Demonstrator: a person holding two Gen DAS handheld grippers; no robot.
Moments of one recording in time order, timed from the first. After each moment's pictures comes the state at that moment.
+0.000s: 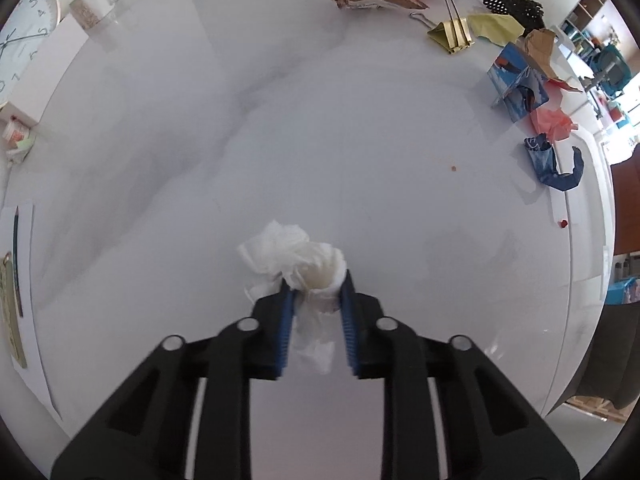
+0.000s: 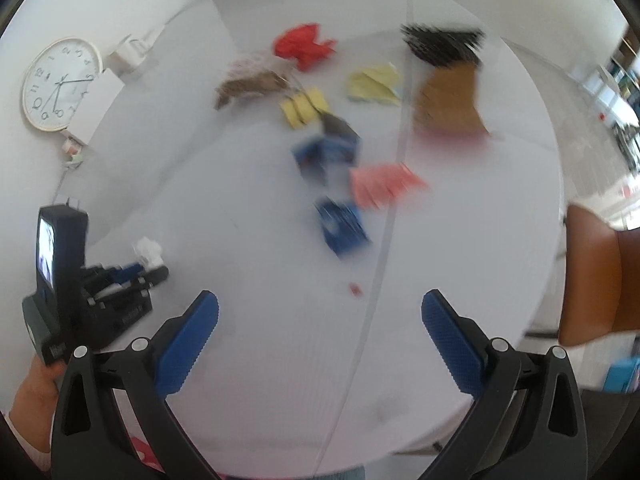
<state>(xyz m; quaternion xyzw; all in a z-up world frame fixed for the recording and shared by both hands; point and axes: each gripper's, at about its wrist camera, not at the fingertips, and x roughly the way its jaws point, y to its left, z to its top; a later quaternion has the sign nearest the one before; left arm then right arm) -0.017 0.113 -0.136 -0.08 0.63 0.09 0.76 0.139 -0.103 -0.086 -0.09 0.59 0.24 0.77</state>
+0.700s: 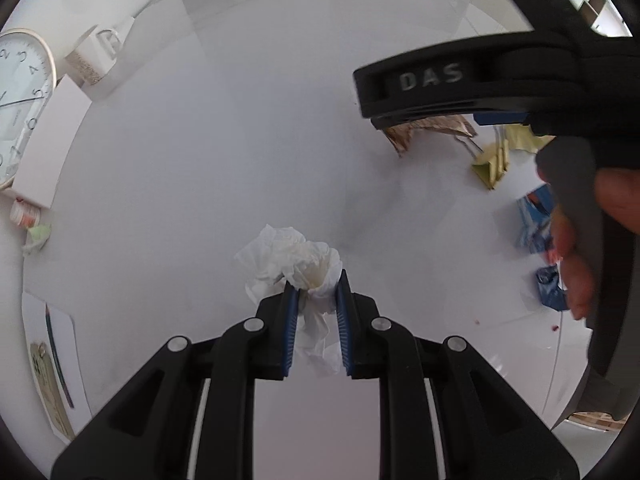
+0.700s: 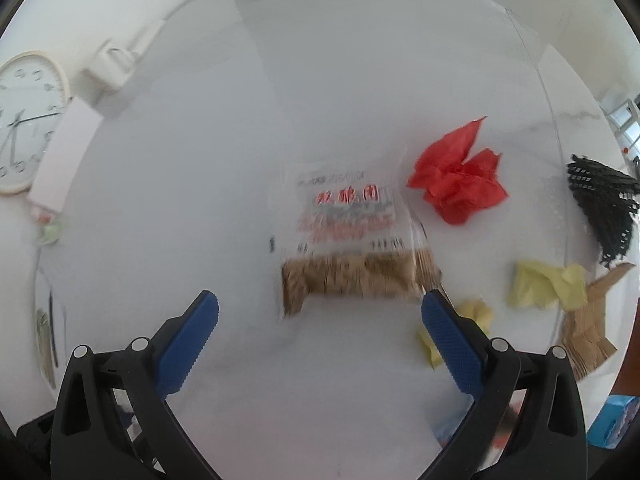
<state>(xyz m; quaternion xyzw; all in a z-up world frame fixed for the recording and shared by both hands) 0.085 0.184 -0.096 -0.07 0.60 0.09 0.79 0.307 0.112 -0.150 -0.11 0.61 0.22 0.75</state>
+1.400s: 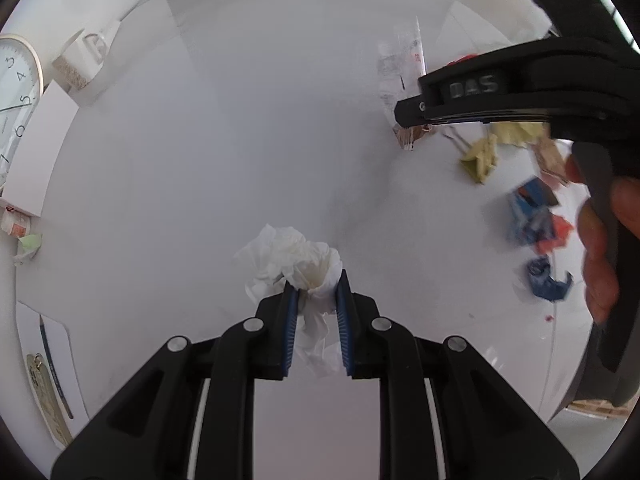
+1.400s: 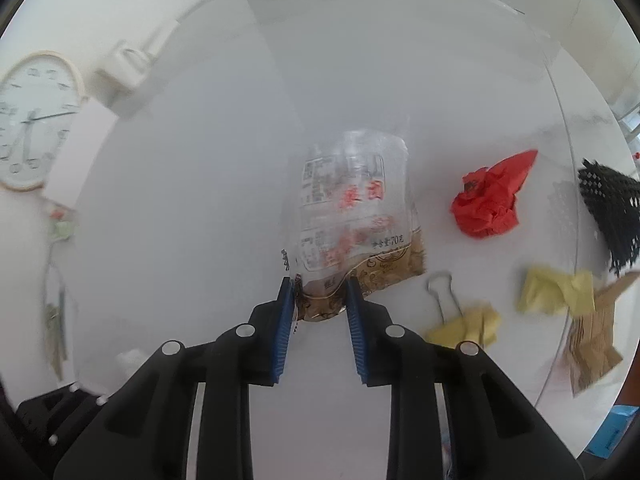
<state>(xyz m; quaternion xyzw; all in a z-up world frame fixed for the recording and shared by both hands) 0.069 0.179 -0.084 -0.07 0.60 0.06 0.79 0.279 0.090 -0.117 -0.08 0.59 0.28 0.75</state>
